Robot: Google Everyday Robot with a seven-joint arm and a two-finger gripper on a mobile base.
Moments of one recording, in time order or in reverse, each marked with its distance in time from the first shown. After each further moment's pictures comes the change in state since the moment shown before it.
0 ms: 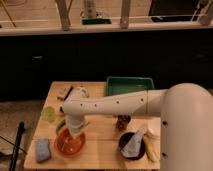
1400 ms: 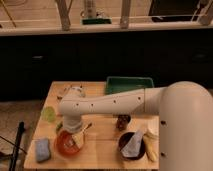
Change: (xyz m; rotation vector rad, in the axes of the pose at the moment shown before) arm -0.015 0.003 -0.008 -0.025 0.012 -0.029
